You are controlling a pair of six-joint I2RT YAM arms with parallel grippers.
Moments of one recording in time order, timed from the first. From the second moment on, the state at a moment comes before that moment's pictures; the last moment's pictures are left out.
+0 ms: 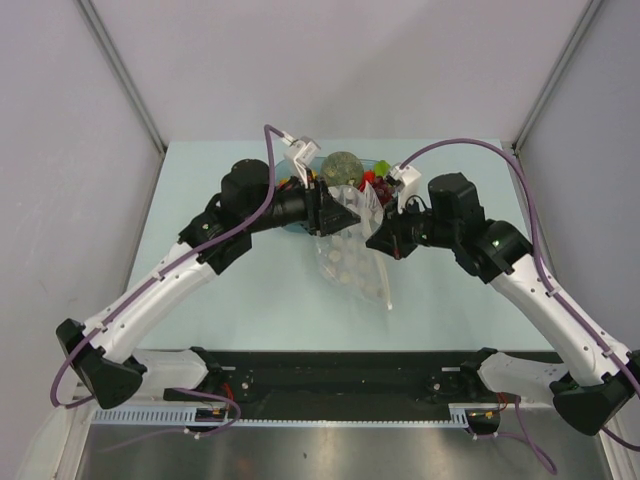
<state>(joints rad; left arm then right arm) -0.73 1.24 1.33 -0.27 0.45 -0.49 0.62 1.12 1.27 -0.66 -0.39 0.17</state>
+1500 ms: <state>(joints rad) -0.75 1.33 1.31 -0.31 0.29 -0.53 0.77 1.16 1.30 -0.68 -0.31 0.05</state>
